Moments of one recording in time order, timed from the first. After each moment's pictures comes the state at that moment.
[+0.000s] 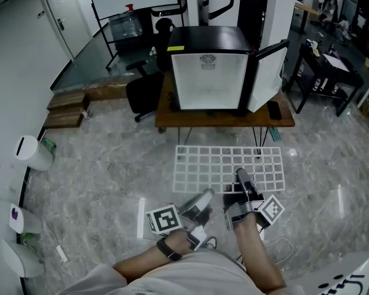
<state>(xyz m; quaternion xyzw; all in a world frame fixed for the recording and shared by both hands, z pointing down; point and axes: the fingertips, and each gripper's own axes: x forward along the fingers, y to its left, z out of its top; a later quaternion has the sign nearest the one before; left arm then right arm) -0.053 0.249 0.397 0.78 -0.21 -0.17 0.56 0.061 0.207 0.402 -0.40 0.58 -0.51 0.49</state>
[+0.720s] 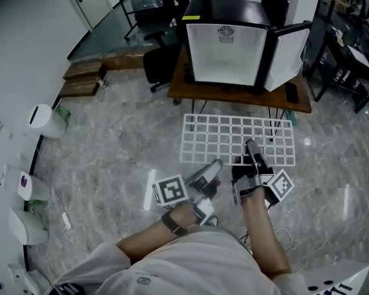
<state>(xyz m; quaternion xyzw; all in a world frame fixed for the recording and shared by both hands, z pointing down) -0.026 0.235 0.406 0.77 -0.25 -0.20 0.56 0.082 0.182 0.410 -0.37 0.60 -0.53 0.47</state>
